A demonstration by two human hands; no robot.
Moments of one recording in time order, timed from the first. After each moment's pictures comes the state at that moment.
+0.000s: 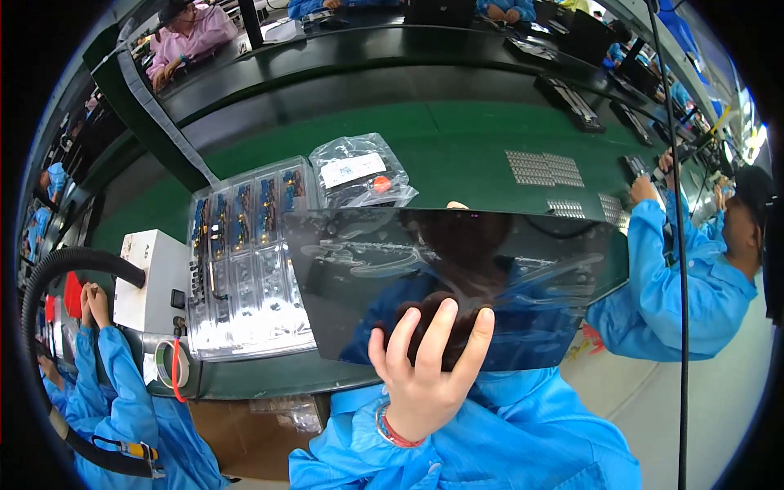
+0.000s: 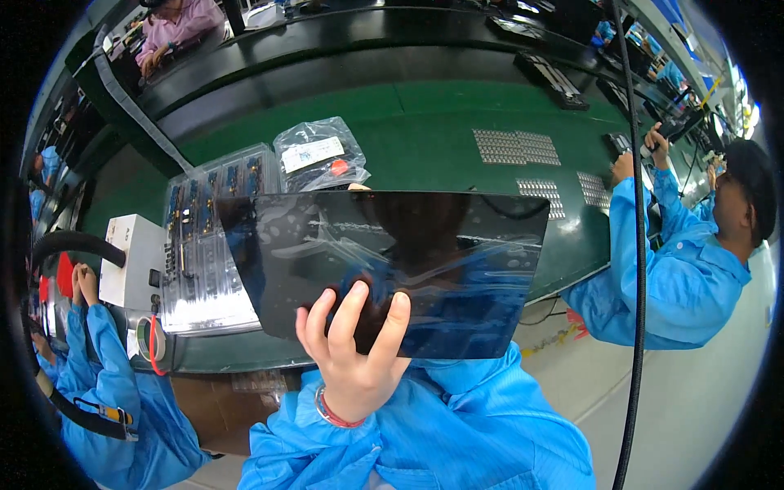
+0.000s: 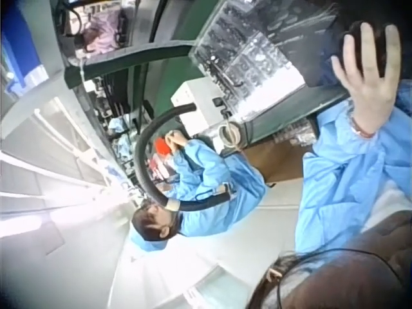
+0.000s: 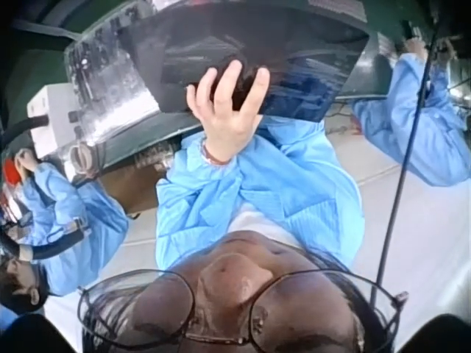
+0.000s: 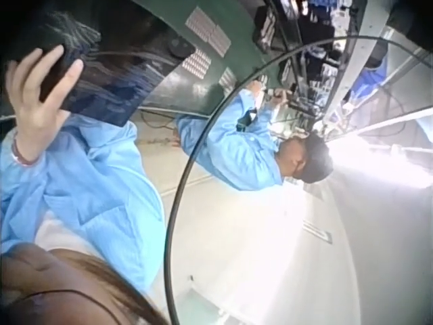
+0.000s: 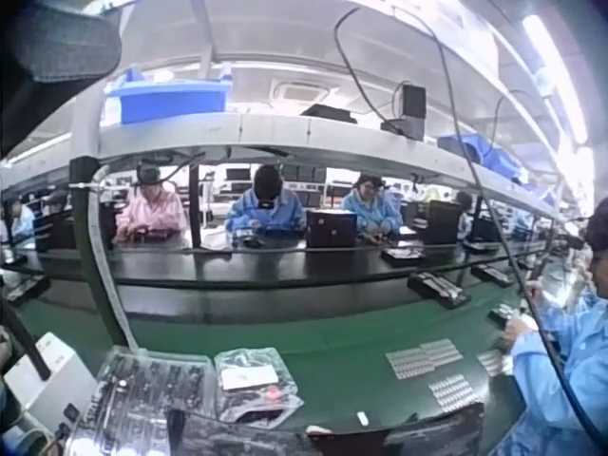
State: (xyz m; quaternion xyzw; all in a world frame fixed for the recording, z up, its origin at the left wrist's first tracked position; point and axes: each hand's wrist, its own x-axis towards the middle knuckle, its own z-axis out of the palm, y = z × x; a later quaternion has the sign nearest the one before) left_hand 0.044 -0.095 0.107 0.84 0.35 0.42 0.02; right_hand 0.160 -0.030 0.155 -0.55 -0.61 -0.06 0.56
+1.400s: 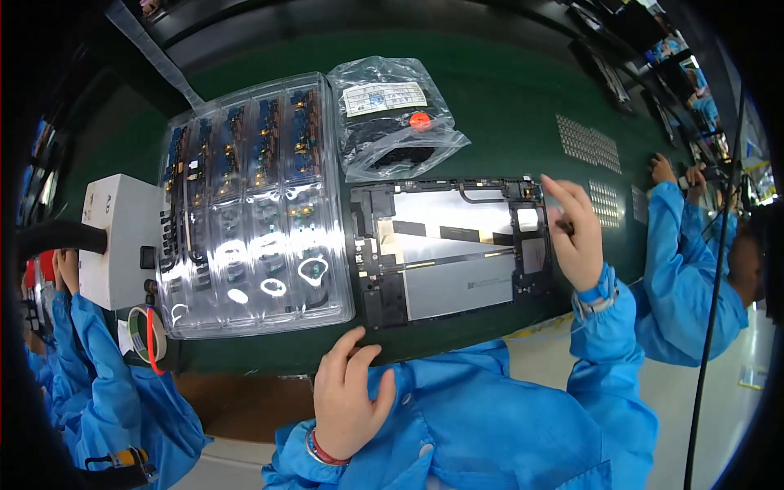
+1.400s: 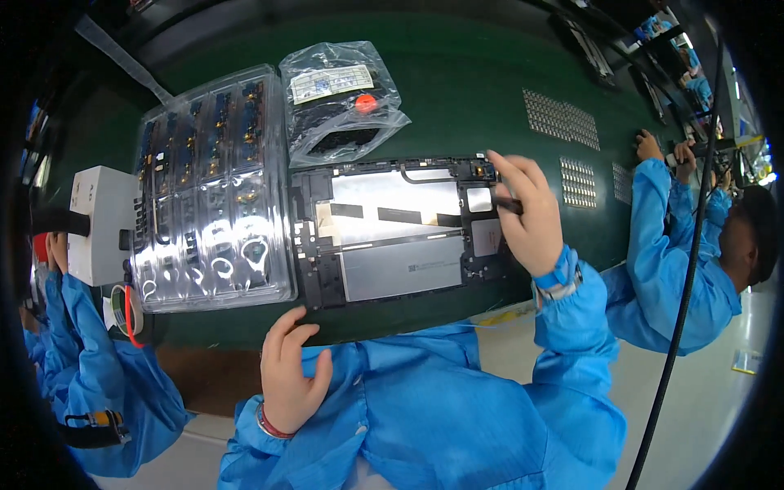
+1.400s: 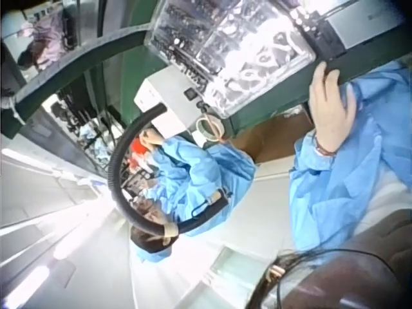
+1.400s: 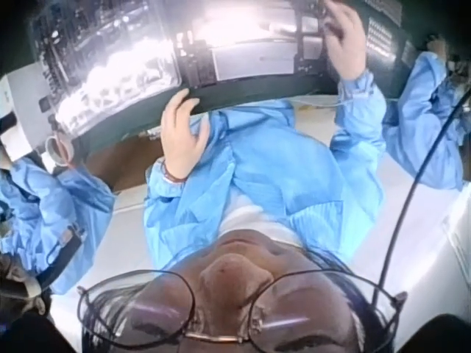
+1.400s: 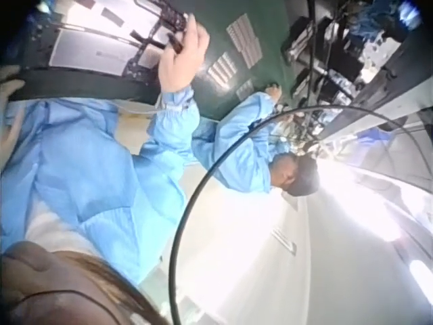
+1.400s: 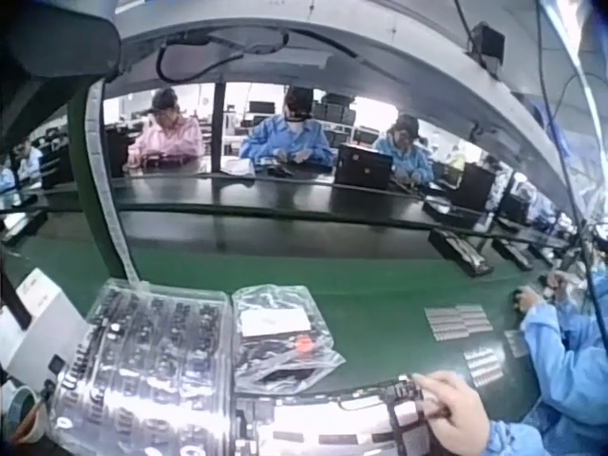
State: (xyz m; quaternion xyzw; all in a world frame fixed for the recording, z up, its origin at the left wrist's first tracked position) left_hand -0.061 -0.067 0.070 0.81 0.44 0.23 0.33; right_hand 0.257 -0.061 0.092 -0.73 -0.61 0.11 0.29
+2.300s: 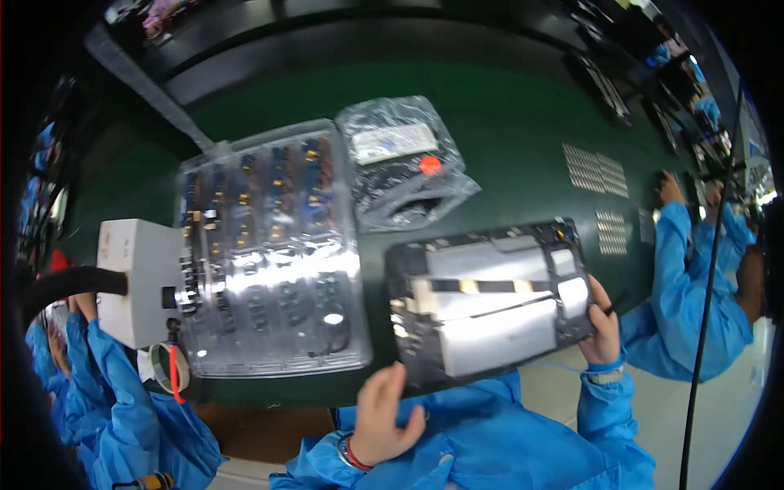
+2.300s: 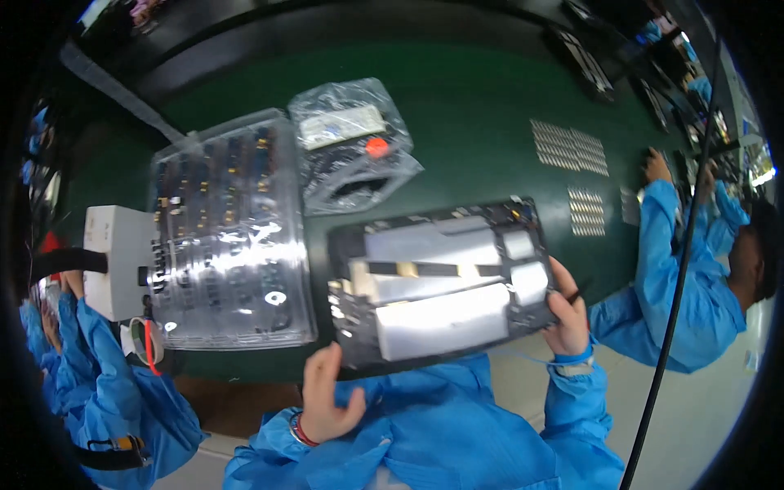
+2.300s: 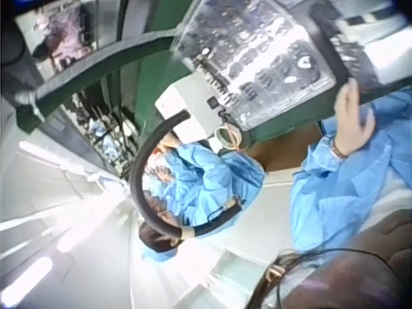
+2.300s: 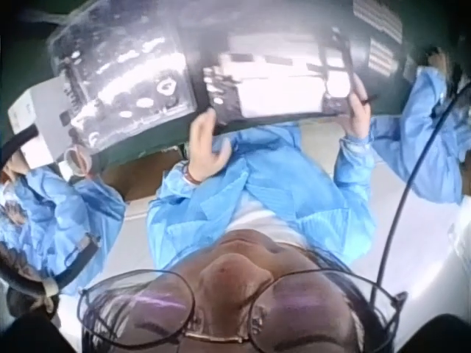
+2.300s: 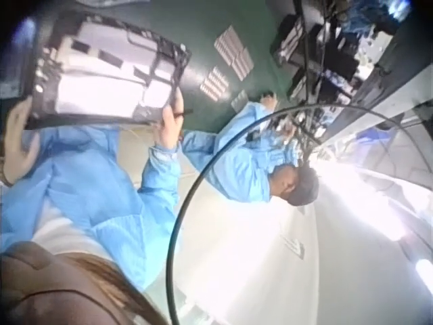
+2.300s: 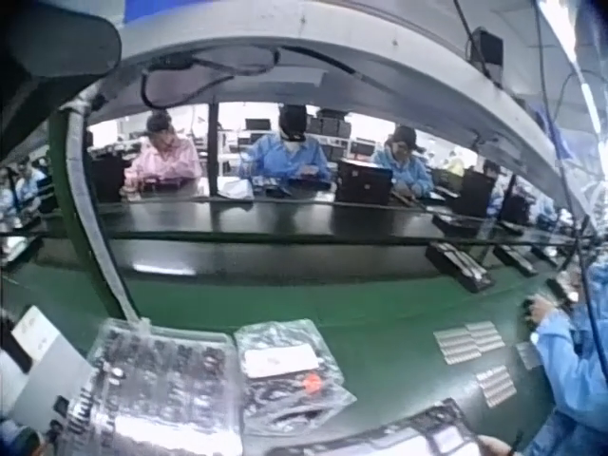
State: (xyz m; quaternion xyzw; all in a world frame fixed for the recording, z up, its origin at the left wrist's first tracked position) left_hand -0.059 -0.071 0.042 0.79 0.36 0.30 0.40; right_hand 0.259 -0.146 0.071 -0.57 -0.22 0.46 0.64
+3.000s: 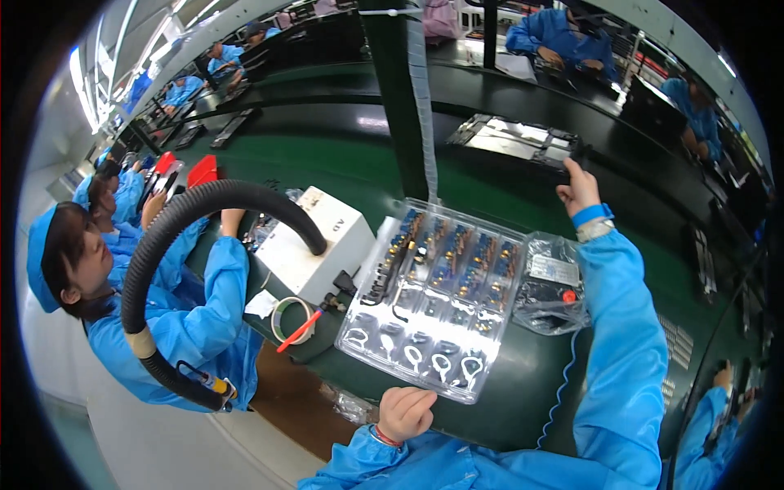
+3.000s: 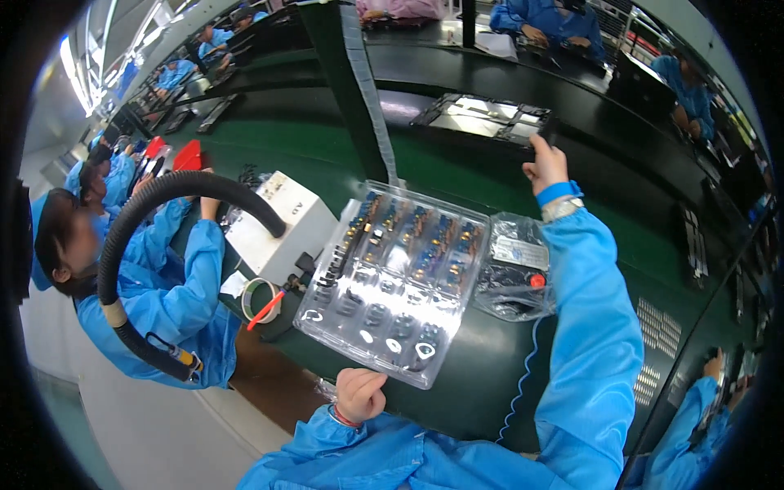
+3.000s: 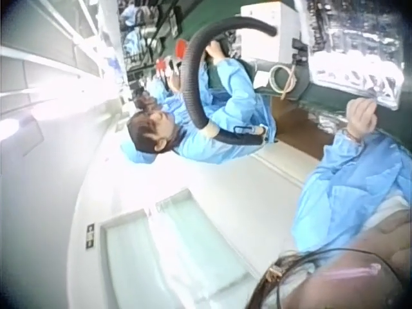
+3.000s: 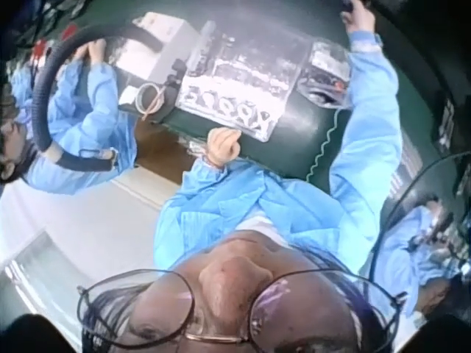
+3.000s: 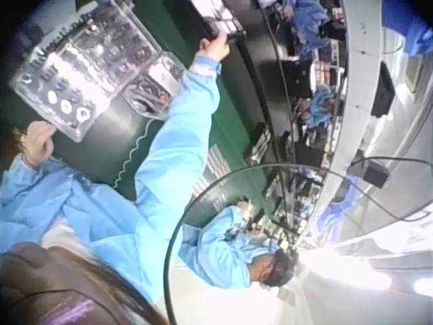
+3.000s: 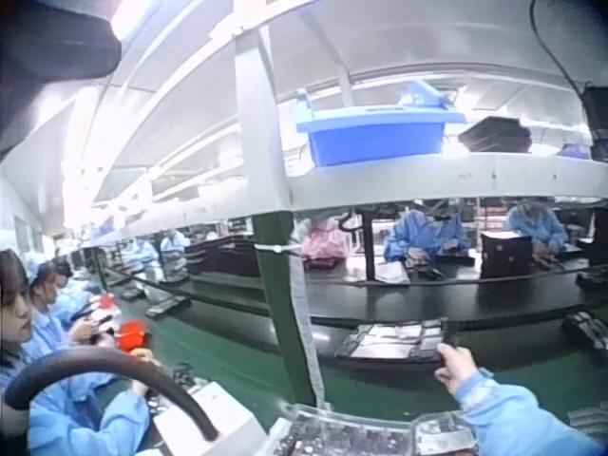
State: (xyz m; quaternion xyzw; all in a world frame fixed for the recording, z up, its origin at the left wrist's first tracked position) left_hand -0.111 -0.036 0.016 0.77 0.41 0.48 -0.03; right_hand 0.191 0.290 0.110 -0.55 -0.29 0.47 0.63
